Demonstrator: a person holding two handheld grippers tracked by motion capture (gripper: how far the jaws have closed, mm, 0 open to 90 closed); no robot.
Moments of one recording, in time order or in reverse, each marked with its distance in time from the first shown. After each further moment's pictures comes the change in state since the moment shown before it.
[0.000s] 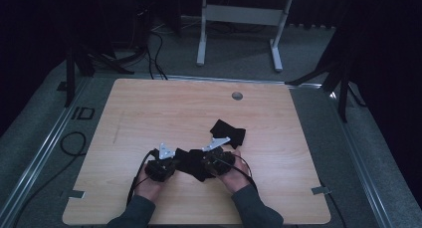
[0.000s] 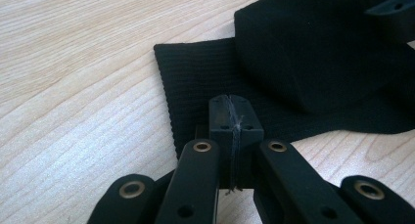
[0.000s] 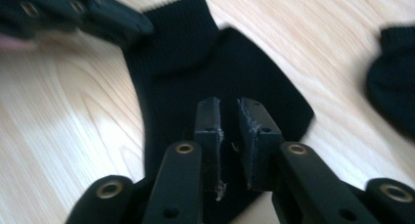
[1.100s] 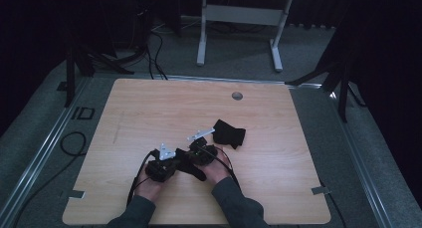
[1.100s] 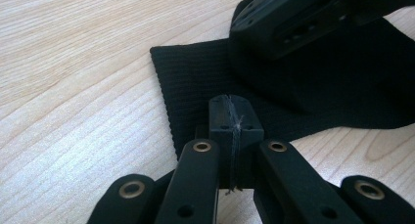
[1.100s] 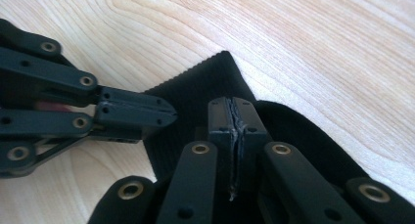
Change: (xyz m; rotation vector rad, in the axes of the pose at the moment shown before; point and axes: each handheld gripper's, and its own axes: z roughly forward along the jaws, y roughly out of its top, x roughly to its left) left arm -0.001 -0.001 0.000 -0.004 0.001 0.017; right arm 0.006 0.033 0.045 -0.031 0.087 0.122
